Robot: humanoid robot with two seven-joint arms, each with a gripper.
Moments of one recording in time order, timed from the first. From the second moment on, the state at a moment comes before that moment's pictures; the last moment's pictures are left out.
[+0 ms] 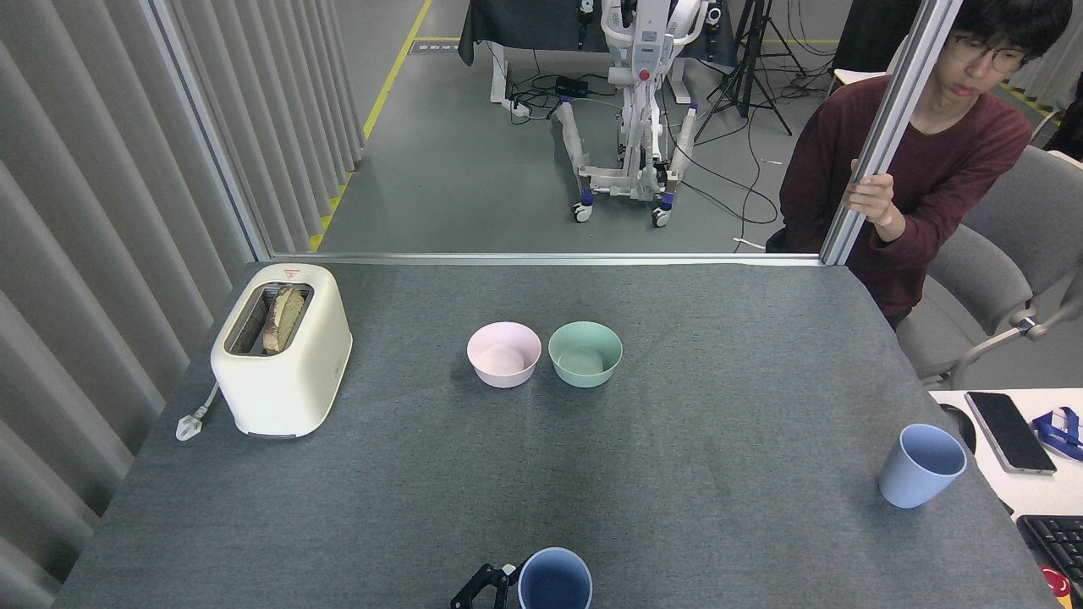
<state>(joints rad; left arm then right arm) -0.05 0.10 -0.64 -1.18 -1.62 -0.18 0.51 0.53 0.03 -0.15 -1.61 1.54 -0.15 -0.58</state>
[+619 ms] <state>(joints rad) -0.06 0.10 -0.61 -1.14 -1.61 -0.18 0.53 0.53 0.03 -0.16 -1.61 1.54 -0.15 -0.58</state>
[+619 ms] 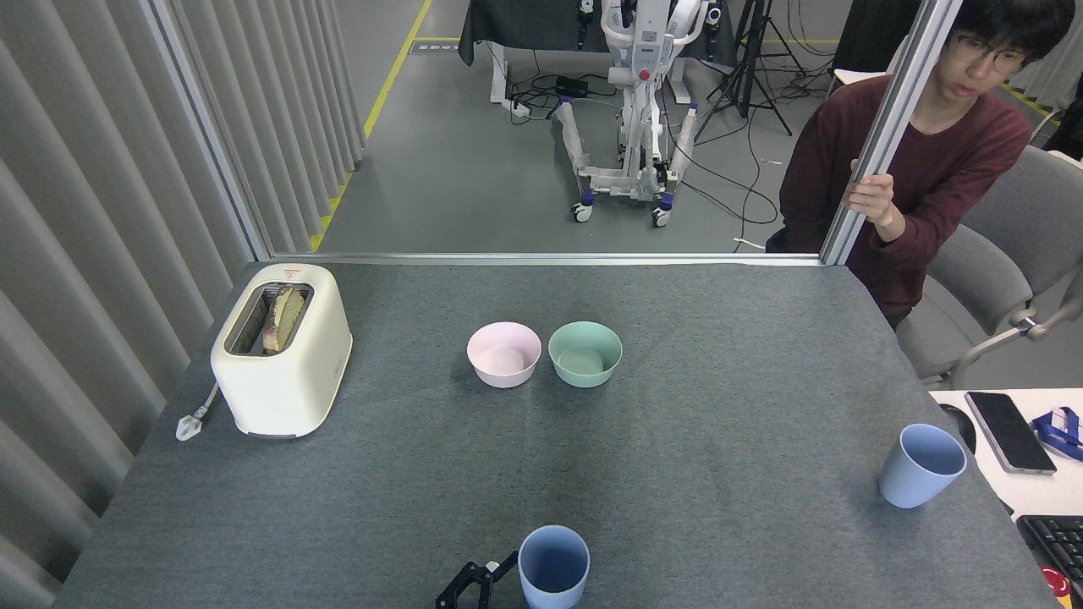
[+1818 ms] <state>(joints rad) 0.14 0.22 0.00 -1.23 -1.33 -0.24 0.54 0.45 0.04 -0.18 -1.56 1.51 -0.11 -0.54</state>
